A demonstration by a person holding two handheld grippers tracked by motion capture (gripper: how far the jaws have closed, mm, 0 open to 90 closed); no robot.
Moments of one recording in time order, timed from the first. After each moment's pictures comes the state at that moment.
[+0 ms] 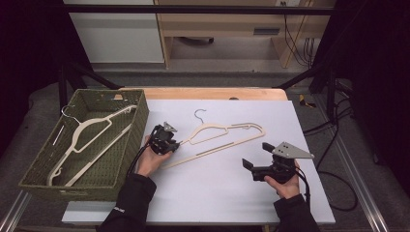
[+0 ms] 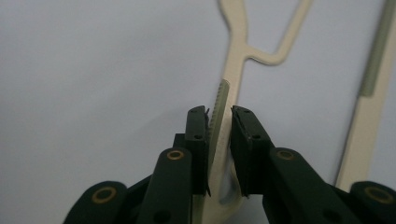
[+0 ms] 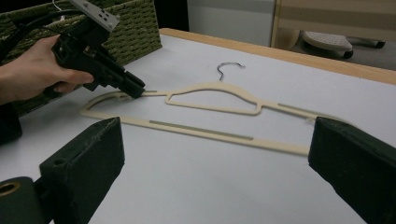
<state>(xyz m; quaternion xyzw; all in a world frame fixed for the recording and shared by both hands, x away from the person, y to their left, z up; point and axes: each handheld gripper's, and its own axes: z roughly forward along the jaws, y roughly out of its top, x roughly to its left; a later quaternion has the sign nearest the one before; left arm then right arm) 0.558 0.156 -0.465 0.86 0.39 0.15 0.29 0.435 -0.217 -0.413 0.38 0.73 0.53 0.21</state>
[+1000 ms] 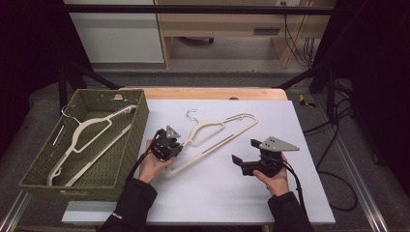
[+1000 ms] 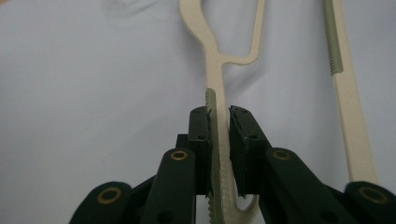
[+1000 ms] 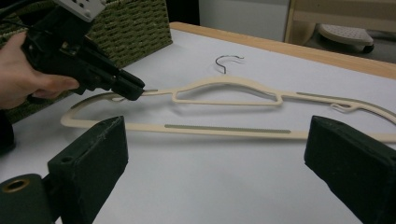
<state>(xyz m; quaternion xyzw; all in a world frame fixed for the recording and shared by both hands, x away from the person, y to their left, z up) 0.525 0.142 -0.443 0.86 0.36 0.19 0.31 0.458 -0.190 -0.416 0.37 0.74 0.53 0.19</state>
